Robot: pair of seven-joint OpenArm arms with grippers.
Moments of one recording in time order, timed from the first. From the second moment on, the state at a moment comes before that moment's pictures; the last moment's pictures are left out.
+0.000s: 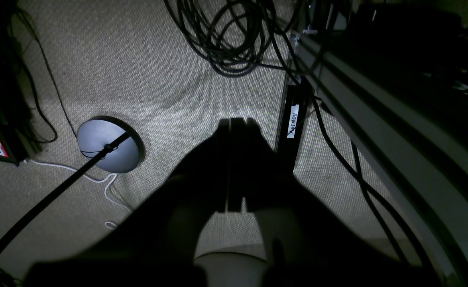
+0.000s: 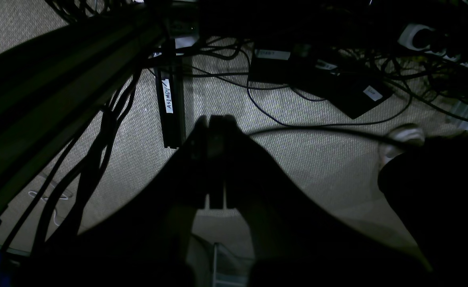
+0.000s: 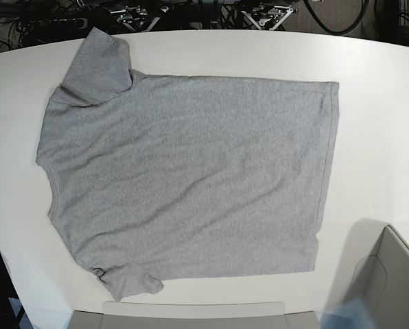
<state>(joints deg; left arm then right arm) -0.7 1.6 -4.1 0.4 2.0 6.2 -2.8 1.5 2.1 -6.3 2.2 2.1 5.1 -3.2</state>
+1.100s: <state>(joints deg) -0.8 0.5 -3.9 0.6 2.0 6.2 -2.8 1.3 3.7 -6.5 2.2 2.0 5.3 -3.3</state>
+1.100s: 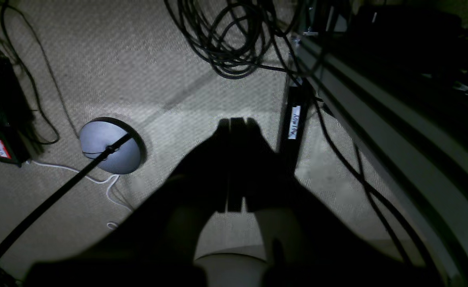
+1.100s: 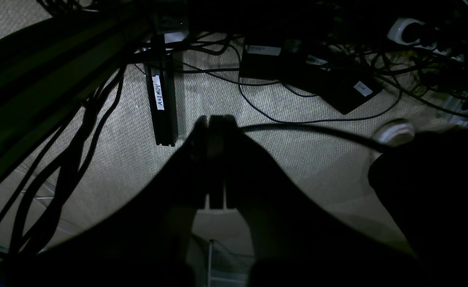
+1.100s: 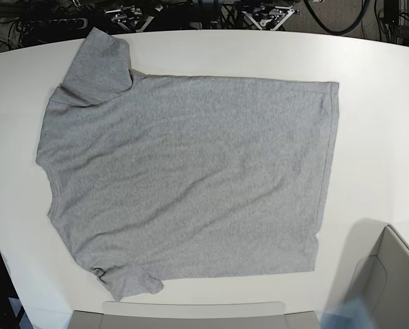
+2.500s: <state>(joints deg) 19.2 -4.0 -4.3 7.1 1.8 6.0 -22.1 -36.9 5.8 -6.3 56.8 2.2 5.2 -3.1</state>
